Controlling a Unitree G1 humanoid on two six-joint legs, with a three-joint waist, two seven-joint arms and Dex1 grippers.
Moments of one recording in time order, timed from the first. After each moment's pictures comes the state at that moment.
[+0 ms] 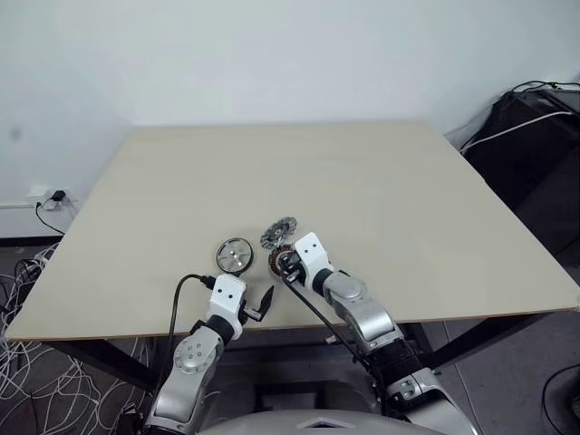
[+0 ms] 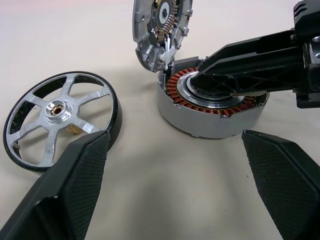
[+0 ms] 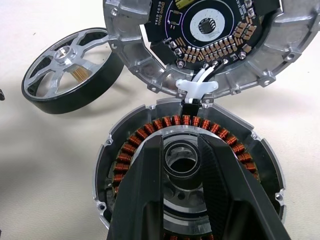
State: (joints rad) left arm 0.23 0.12 -0.21 -0.03 -0.01 0.01 -0.30; right arm -0.25 -0.07 0.29 0.24 -0.01 0.35 0.34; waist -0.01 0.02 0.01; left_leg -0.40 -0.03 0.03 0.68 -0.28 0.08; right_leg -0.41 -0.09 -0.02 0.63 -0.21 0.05
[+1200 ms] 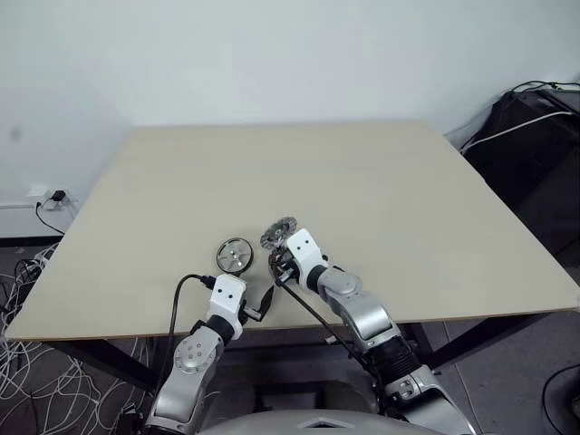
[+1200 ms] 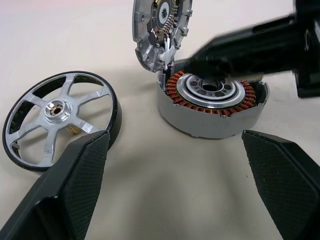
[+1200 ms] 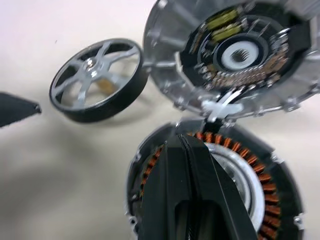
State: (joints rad) left arm 0.23 0.12 -0.21 -0.03 -0.01 0.01 -0.30; right arm -0.26 -0.06 0.34 0.15 -0.03 0.48 0.36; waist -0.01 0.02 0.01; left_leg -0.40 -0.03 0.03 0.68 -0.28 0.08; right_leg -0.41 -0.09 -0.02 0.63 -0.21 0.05
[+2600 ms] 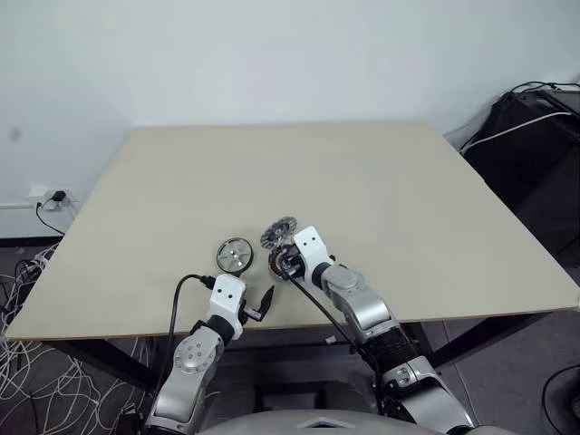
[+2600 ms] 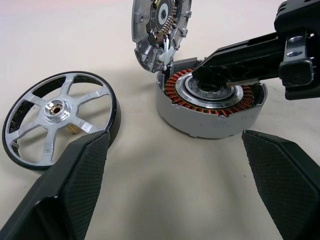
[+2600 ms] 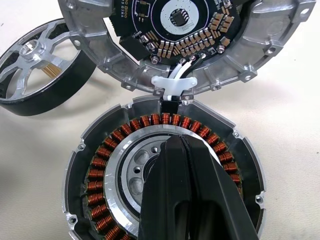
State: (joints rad) left arm 0.23 0.12 -0.21 -0.03 -0.02 0.01 -0.30; right arm -0.31 -0.05 0.27 0.27 -0.03 0.46 0.30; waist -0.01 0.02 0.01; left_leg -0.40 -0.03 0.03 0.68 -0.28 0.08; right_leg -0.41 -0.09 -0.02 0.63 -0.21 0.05
